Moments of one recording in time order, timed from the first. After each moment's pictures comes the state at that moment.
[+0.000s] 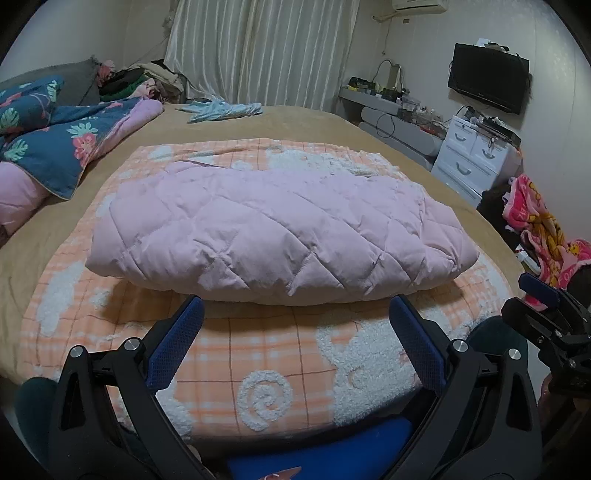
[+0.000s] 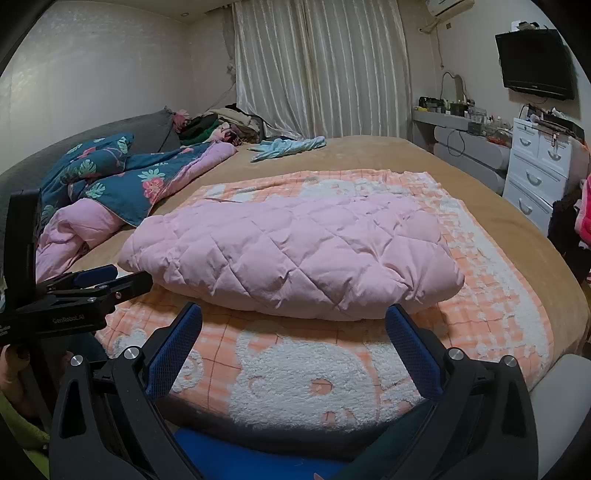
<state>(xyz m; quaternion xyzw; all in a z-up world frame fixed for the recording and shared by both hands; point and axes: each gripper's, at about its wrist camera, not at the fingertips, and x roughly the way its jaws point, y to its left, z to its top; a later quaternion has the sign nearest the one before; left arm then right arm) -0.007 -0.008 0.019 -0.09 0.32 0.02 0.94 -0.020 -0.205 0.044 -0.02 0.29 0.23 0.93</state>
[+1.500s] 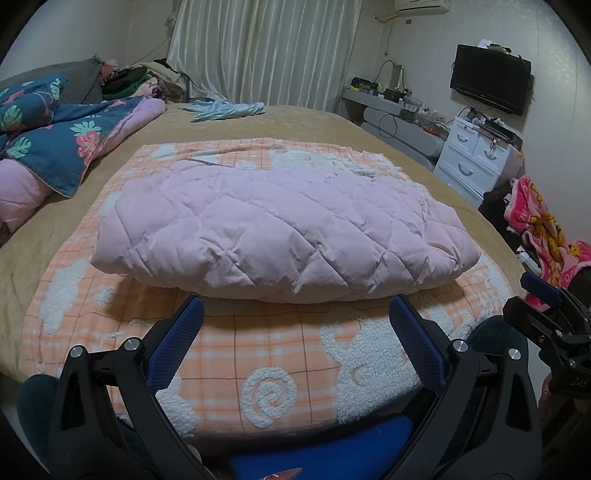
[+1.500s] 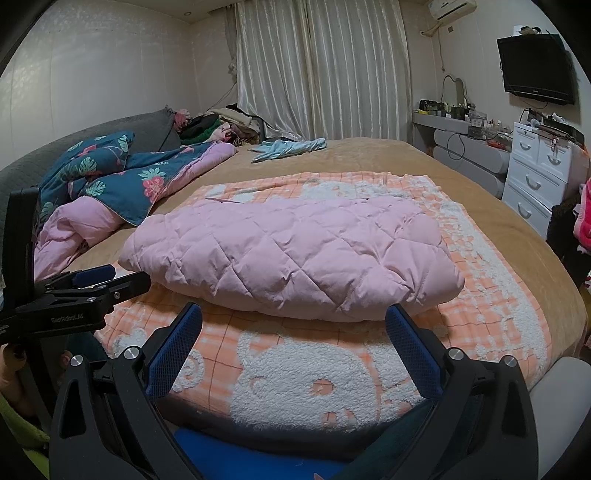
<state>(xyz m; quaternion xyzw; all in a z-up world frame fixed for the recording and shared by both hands) -0.010 -0.007 0.018 -0.10 0.32 0.02 0.94 -0.025 -0.201 0.044 -0.03 0.29 0.23 0.93</state>
